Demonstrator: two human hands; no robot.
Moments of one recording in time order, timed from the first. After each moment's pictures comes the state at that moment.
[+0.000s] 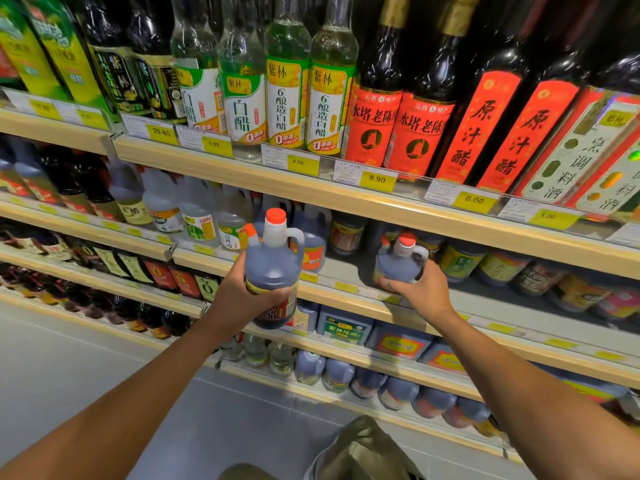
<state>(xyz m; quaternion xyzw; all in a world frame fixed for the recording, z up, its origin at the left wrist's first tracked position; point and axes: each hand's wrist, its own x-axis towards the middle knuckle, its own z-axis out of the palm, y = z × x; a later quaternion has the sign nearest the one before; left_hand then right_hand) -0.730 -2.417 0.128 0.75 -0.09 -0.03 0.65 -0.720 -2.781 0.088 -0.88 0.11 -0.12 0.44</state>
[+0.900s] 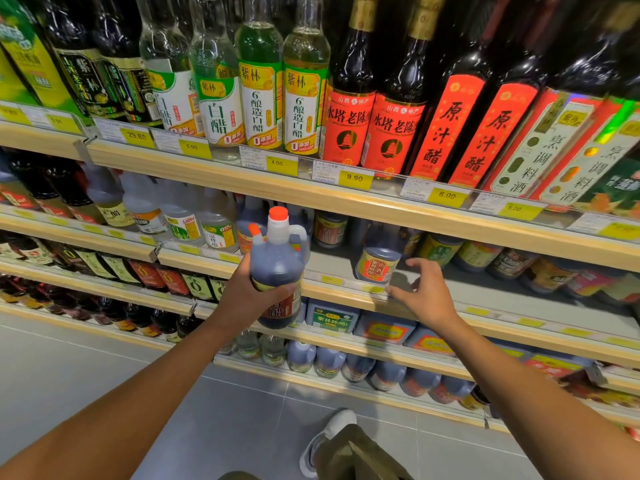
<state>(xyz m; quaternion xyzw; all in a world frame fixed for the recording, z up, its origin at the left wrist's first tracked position) -0.732 -2.448 0.136 0.75 -0.08 -0.06 0.65 -0.765 -2.794 0.114 -0.93 0.14 -0.06 0.33</state>
